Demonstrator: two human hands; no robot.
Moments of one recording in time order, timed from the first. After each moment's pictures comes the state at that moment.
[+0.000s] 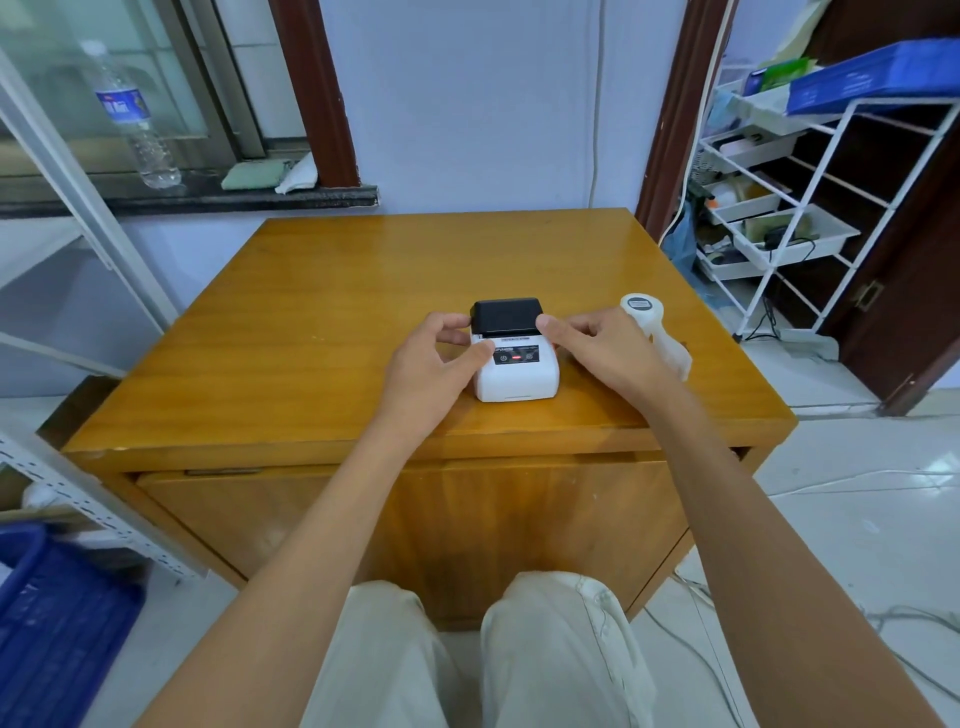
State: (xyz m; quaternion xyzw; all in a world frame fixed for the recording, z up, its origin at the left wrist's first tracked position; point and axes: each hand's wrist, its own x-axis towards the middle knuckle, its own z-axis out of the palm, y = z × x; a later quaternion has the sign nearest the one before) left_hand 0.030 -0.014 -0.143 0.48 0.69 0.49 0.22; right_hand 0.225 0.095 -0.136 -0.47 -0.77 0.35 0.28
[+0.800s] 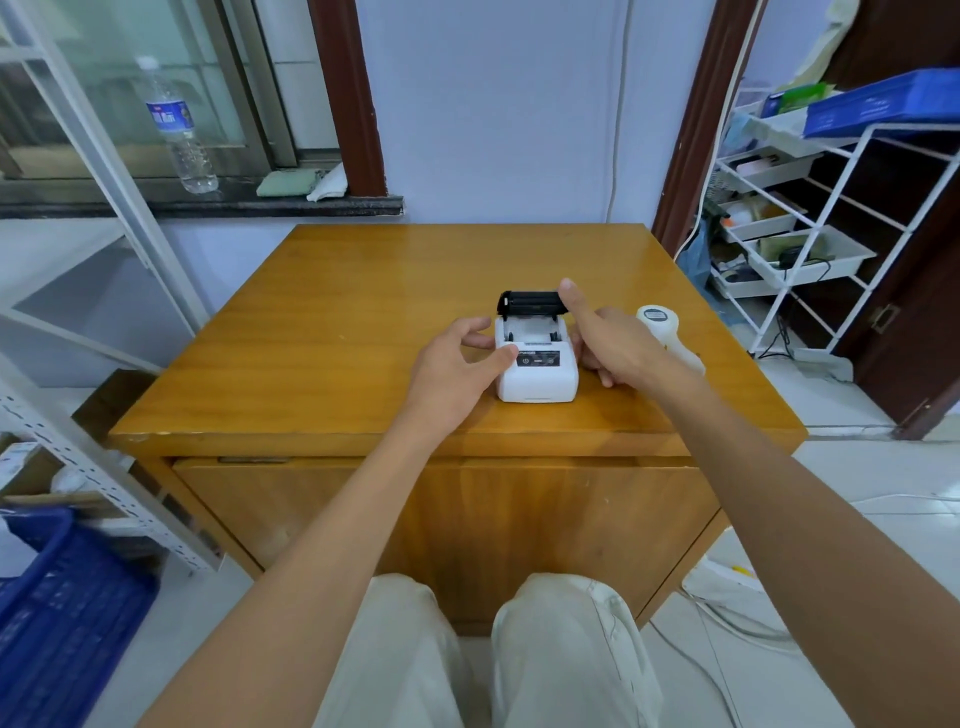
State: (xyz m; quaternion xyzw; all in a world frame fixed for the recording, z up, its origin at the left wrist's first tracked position) left_hand 0.024 -0.012 -0.149 0.49 0.69 0.48 0.23; right_hand 0.209 0.098 -0.115 -0.50 -0.79 0.31 0.19
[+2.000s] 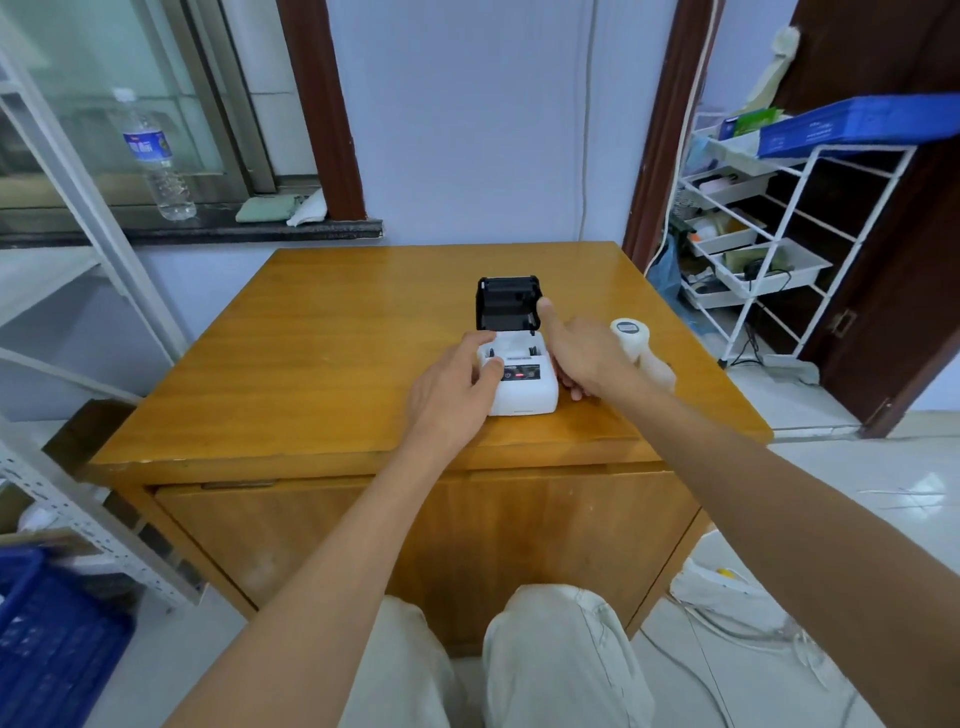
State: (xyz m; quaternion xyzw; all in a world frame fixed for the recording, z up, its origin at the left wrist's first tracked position) left_hand 0.043 -0.009 -0.153 0.57 0.72 0.37 0.08; right_hand 0.197 0.100 -0.118 -0.54 -0.75 0.30 0.22
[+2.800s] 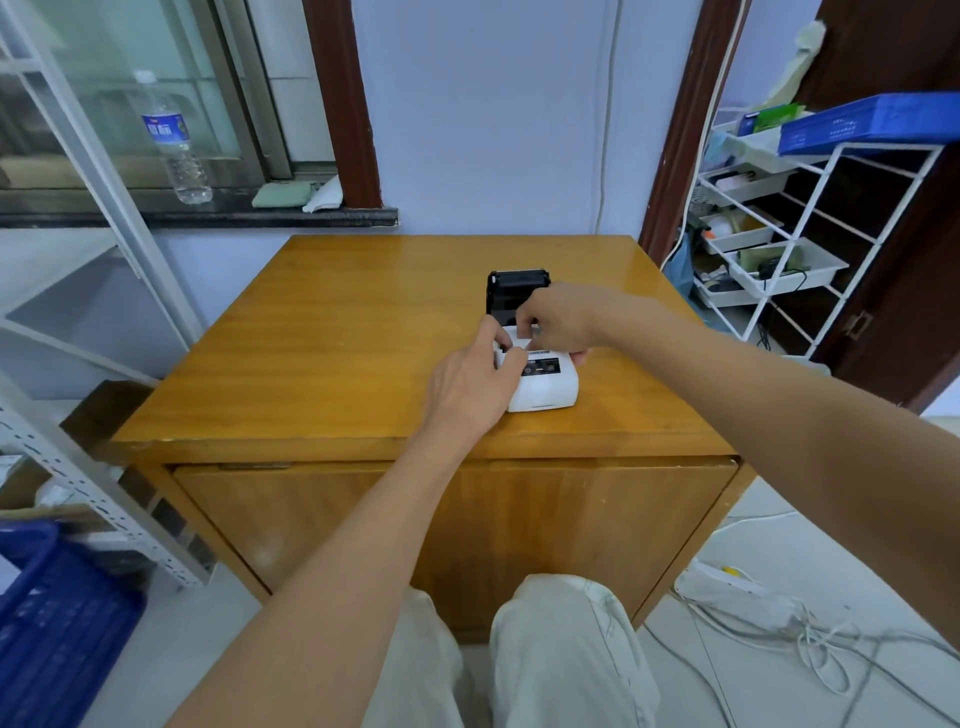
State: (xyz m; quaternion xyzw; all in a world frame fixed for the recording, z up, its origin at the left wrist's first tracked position) left_hand 0.045 -0.006 -0.148 0.57 0.73 0.37 0.10; right_hand 0.159 0.109 -0.065 -0.38 -0.92 0.06 -0.09
